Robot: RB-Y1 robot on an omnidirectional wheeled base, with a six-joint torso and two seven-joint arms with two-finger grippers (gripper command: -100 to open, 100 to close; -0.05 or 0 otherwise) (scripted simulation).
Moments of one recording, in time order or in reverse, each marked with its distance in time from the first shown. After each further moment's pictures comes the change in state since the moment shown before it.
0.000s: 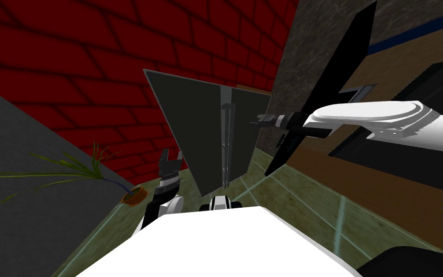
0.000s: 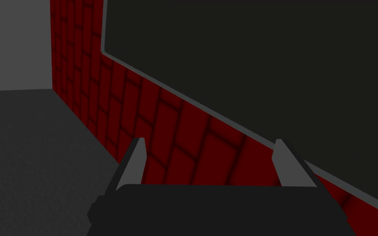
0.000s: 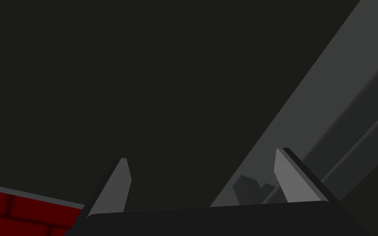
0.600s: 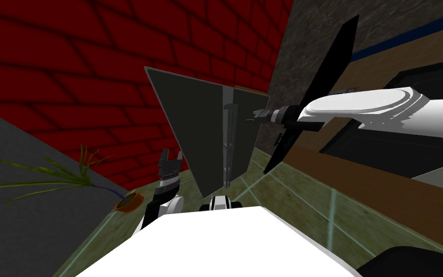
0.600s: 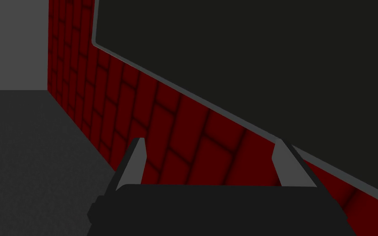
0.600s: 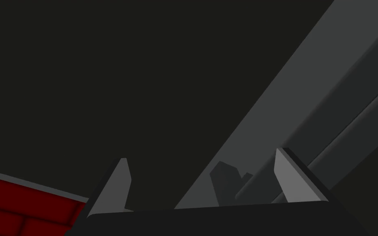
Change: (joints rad) left arm 0.000 0.000 0.000 0.000 0.000 0.000 0.000; right arm 0.006 -0.107 -0.065 0.024 0.091 0.006 -0.110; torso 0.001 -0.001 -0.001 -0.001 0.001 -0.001
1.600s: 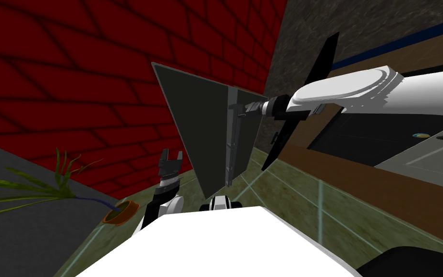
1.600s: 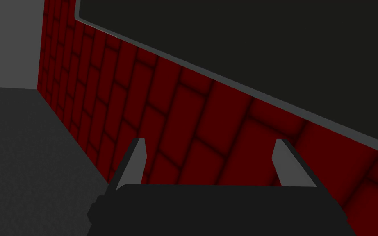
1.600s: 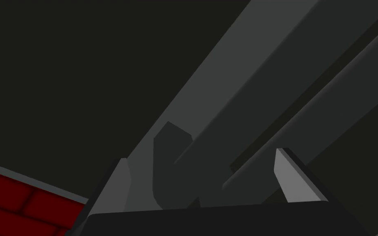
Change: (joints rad) left arm 0.000 0.000 0.000 0.000 0.000 0.000 0.000; right arm -0.026 -0.197 -0.052 0.069 -0.037 0.006 0.004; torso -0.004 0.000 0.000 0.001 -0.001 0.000
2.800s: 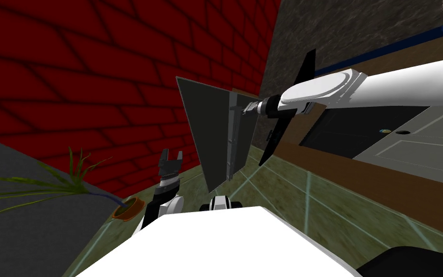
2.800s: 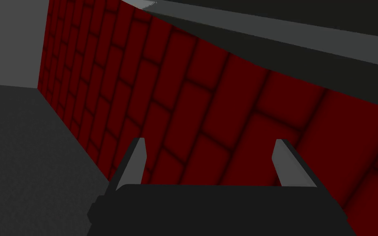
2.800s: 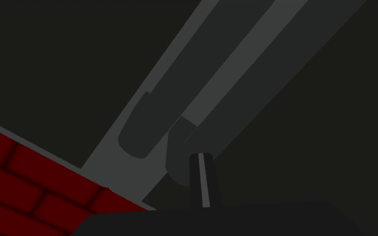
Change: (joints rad) left arm -0.001 0.000 0.000 0.000 0.000 0.000 0.000; right arm 0.009 -0.142 0.050 0.133 0.008 0.036 -0.066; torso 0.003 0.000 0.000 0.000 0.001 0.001
